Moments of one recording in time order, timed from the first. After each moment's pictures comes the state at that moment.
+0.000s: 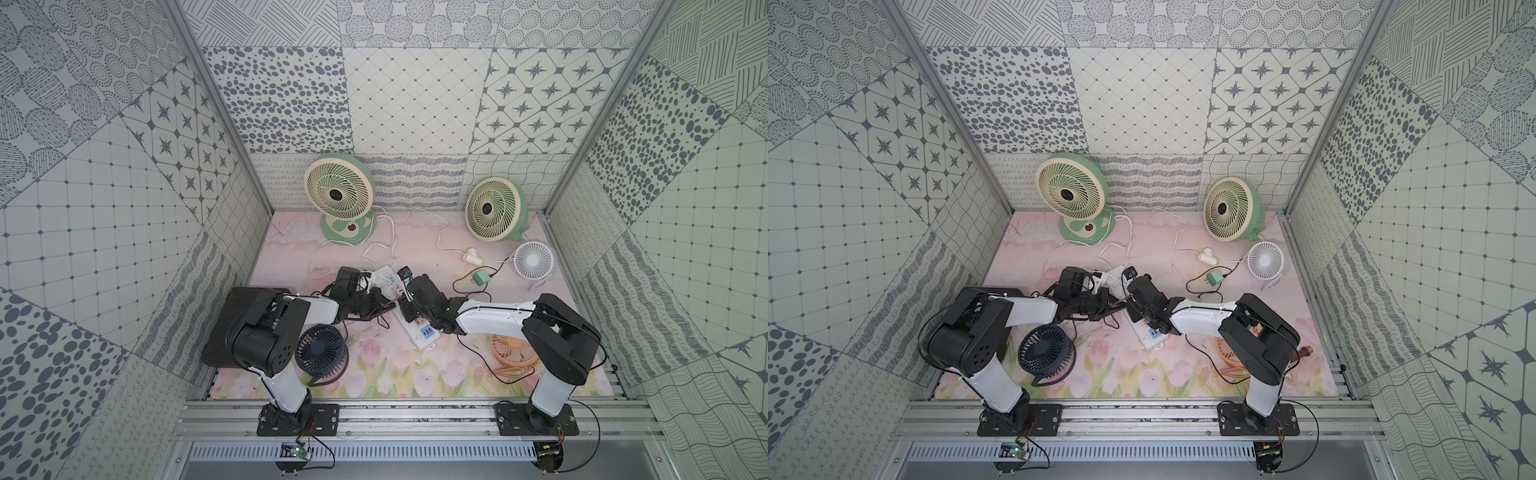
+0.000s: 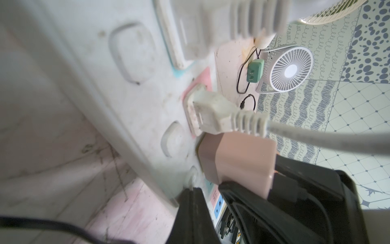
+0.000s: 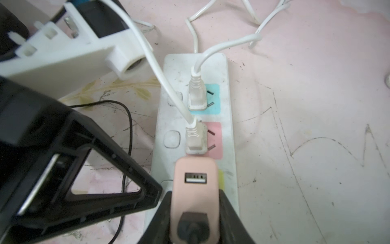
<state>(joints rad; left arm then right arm) -0.32 1.73 0.69 0.23 0.74 -0.84 0.91 1.76 0.95 0.09 0.20 0.21</state>
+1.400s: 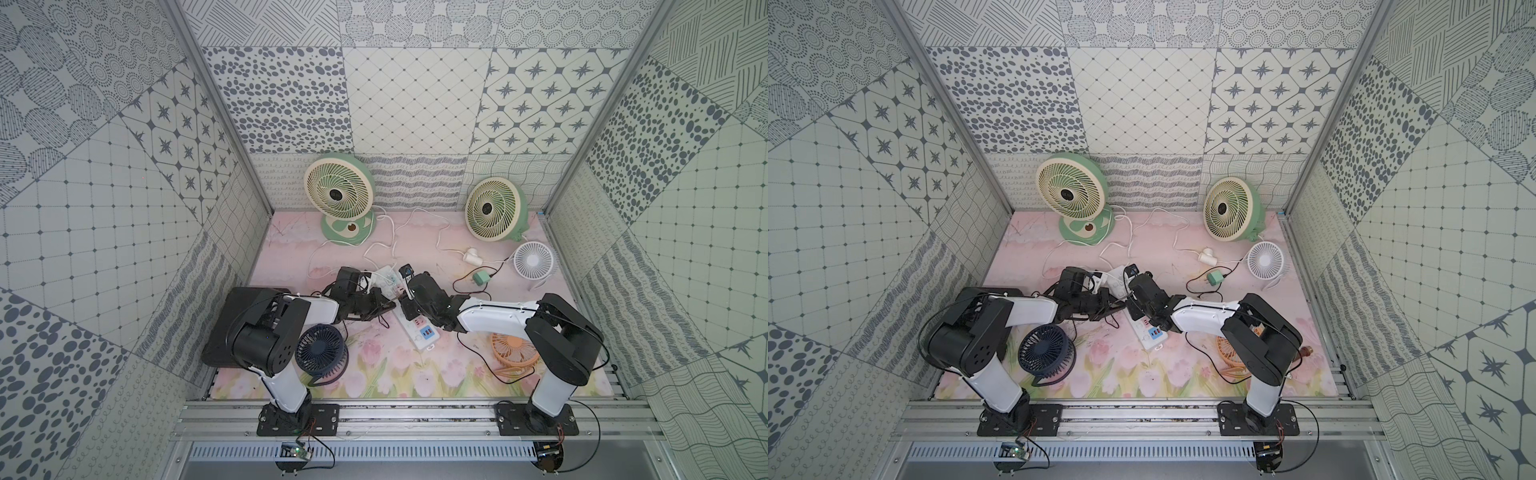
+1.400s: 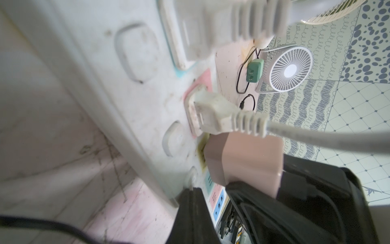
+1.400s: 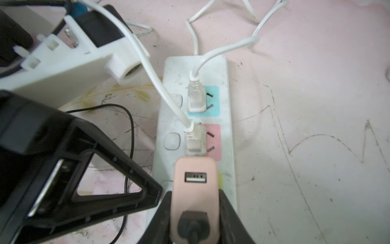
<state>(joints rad) -0.32 1.73 0.69 0.23 0.74 -0.84 0.88 1.75 0.96 0.06 0.15 0.25</state>
